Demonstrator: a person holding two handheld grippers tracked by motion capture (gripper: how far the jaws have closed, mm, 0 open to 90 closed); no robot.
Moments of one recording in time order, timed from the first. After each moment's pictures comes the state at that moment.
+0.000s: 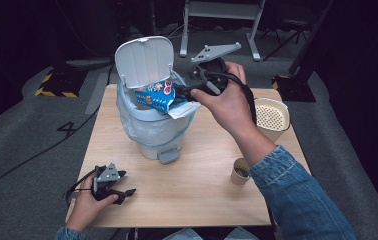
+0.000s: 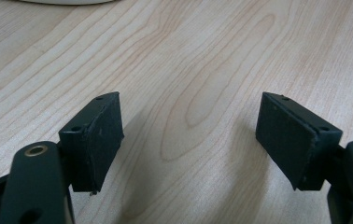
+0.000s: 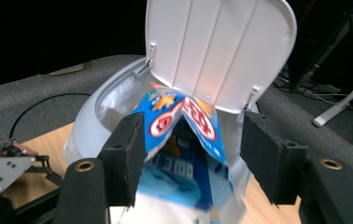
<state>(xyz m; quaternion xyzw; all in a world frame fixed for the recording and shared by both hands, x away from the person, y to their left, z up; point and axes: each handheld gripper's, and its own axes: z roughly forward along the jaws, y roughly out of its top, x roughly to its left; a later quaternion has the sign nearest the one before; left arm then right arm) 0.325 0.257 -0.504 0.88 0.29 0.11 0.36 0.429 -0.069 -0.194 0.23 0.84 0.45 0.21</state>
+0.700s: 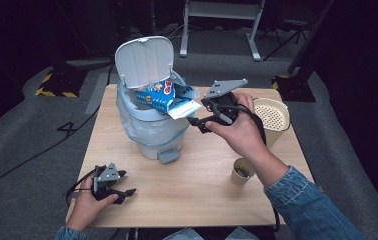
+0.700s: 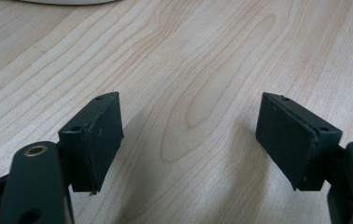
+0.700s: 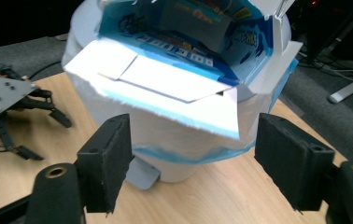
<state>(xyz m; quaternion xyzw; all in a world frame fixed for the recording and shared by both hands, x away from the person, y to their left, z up) 0.326 0.256 -0.504 0.88 0.29 0.11 0.36 0.418 -0.098 -0.261 0.22 0.87 0.41 0.19</state>
